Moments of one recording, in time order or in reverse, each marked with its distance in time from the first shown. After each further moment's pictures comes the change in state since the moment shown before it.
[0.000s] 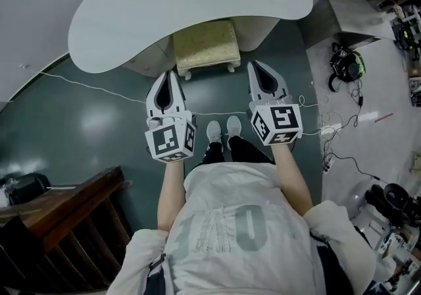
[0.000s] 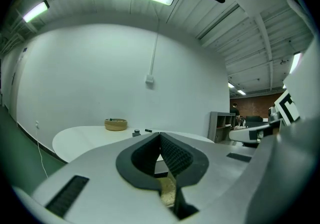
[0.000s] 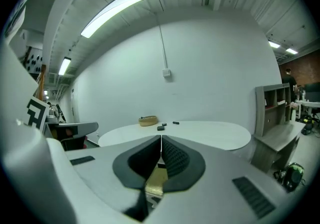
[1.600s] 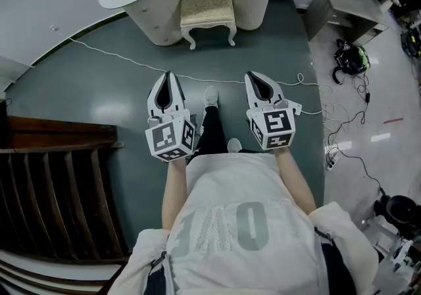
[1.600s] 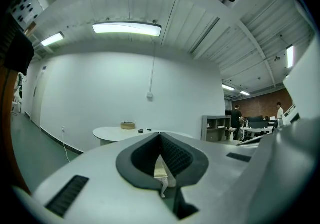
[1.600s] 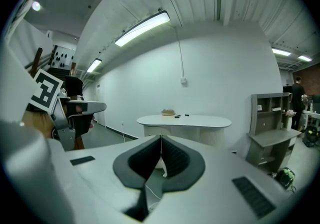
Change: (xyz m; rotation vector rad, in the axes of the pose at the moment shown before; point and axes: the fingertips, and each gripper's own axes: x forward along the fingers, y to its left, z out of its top) left arm -0.383 -0.159 -0.037 0.017 -0.082 0.120; right arm -0.389 0.064 -0.120 -0.125 0.012 0.148
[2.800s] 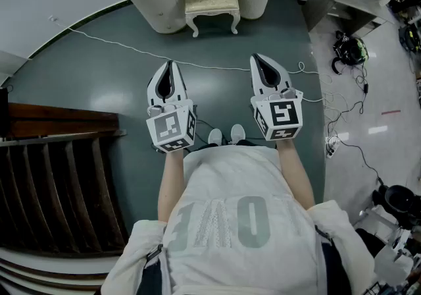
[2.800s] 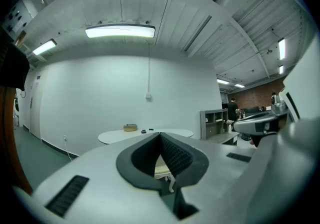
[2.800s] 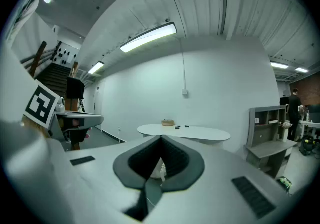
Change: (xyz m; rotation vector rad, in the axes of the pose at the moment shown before) left arm -0.046 0.035 0.020 0.111 0.019 -0.030; right arm -0.027 0.055 0.053 -0.045 -0.108 -0.049
